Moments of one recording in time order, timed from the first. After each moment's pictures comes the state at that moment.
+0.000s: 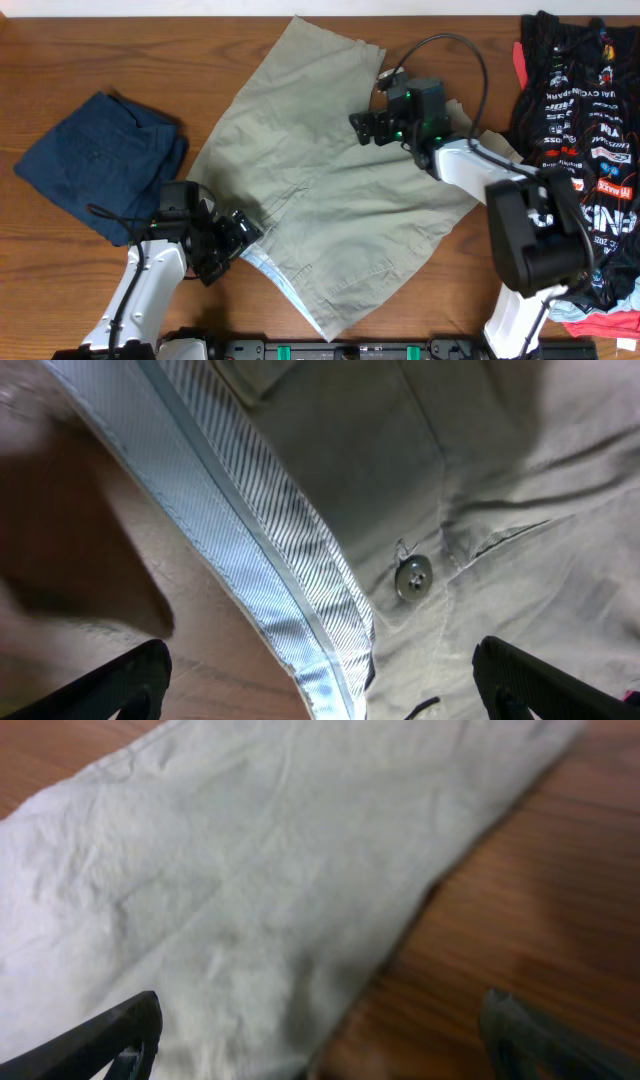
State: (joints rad) left arm 0.05 1.27 0.54 -0.69 0.41 -0.62; right arm 0.31 2.01 1.11 0.23 -0.29 0.10
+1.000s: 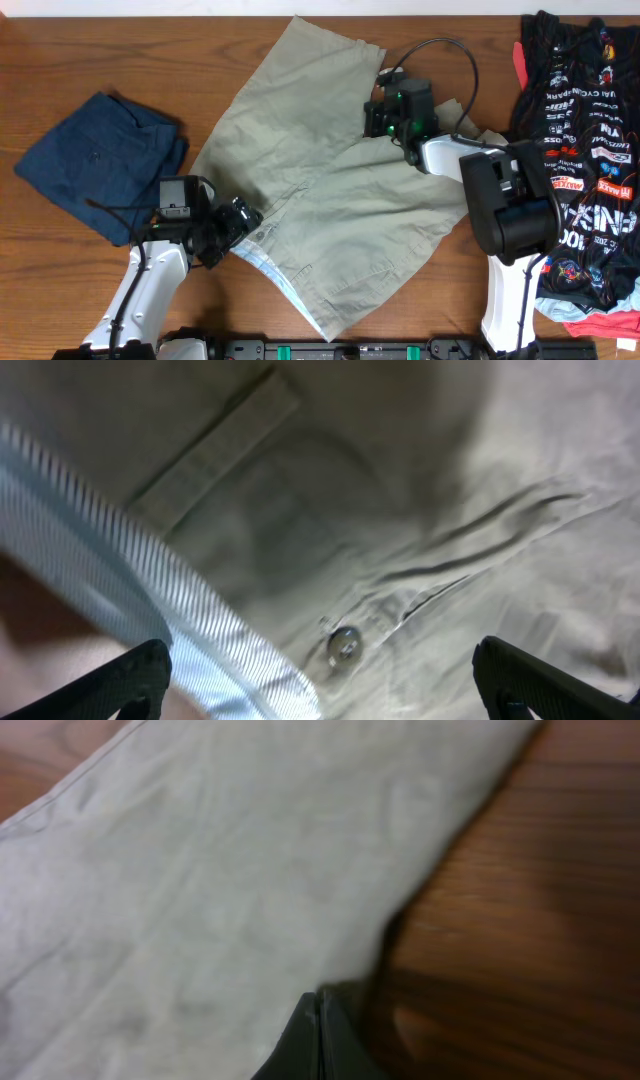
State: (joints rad) left arm 0.04 1.27 0.53 -0.52 0.41 -0.62; right arm 0.29 2.19 1.20 0.36 -0.26 0.26
